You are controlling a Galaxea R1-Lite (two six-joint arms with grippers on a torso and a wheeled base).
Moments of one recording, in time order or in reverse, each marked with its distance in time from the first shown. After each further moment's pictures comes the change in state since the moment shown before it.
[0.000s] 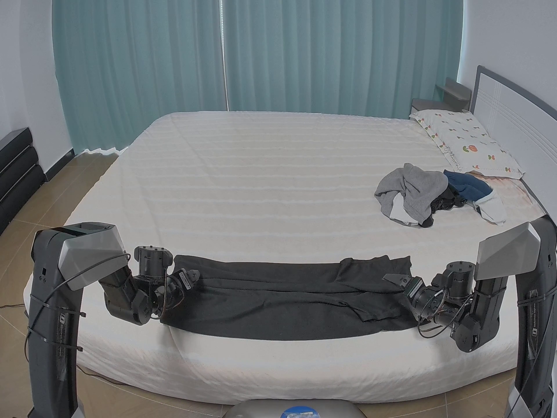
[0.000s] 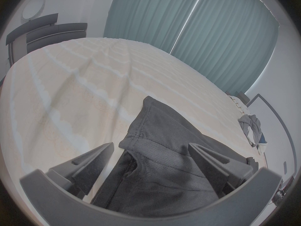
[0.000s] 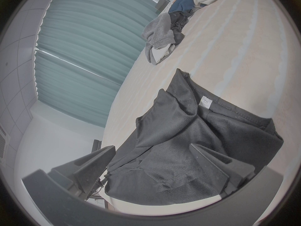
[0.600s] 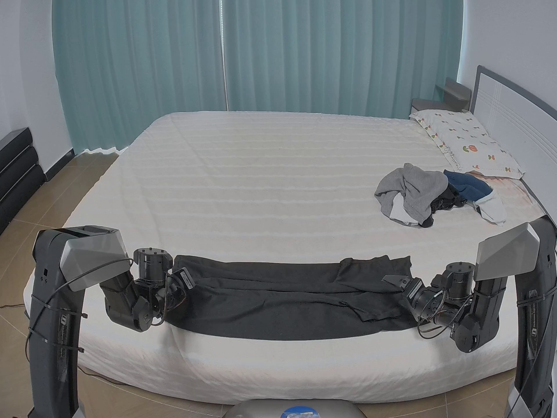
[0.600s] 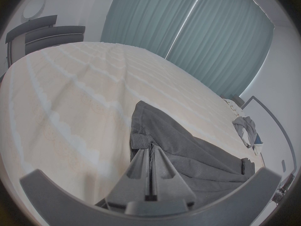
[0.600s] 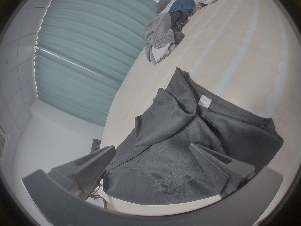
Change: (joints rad) left arm -0.012 0.000 0.057 -0.136 0.003 0.002; right arm 0.000 0.005 0.000 0.000 0.002 -0.011
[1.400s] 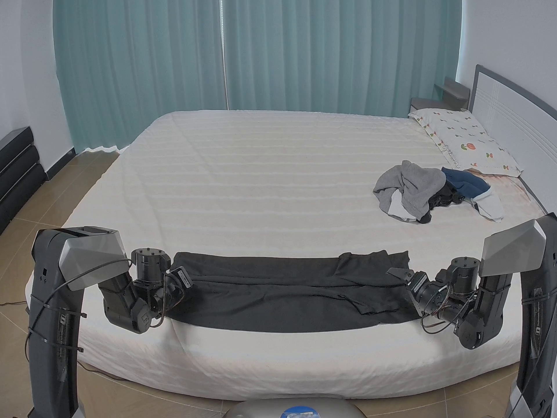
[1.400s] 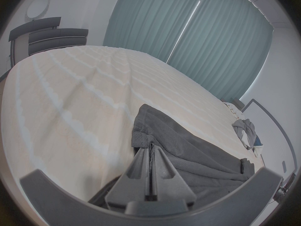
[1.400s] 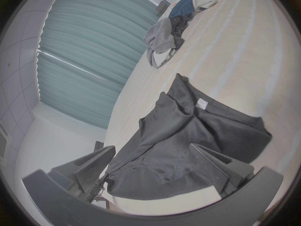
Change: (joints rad) left arm -0.002 -0.004 0.025 -0.050 0.026 -0.006; right arm -0.019 -0.033 0.001 -0.001 0.002 0.016
